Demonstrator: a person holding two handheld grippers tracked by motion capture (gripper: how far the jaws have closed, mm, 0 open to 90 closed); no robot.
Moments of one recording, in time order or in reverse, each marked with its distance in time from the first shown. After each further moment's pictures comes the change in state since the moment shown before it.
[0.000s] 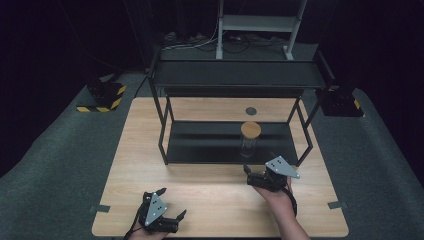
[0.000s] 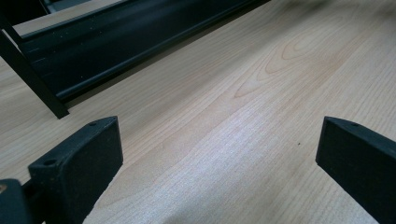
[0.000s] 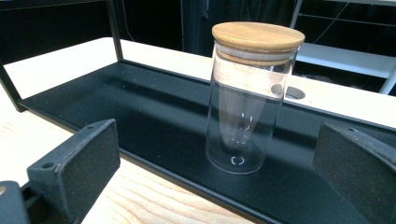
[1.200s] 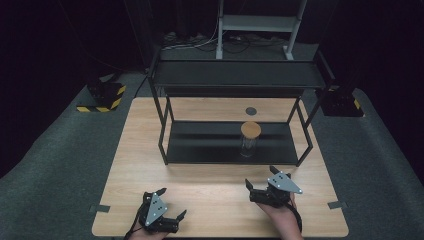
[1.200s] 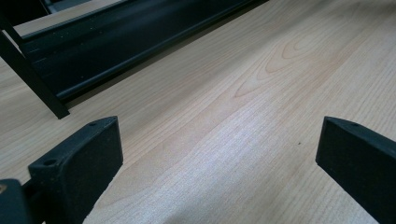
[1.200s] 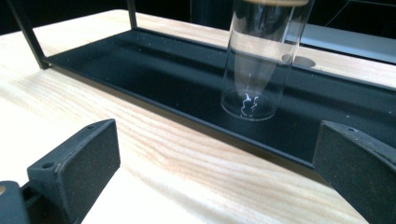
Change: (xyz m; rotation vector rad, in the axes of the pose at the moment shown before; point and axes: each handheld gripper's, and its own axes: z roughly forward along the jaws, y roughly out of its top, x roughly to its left) left arm -0.001 0.000 0.000 0.002 0.003 0.004; right arm 0.010 -0.031 -0.029 0.068 0.026 -0.021
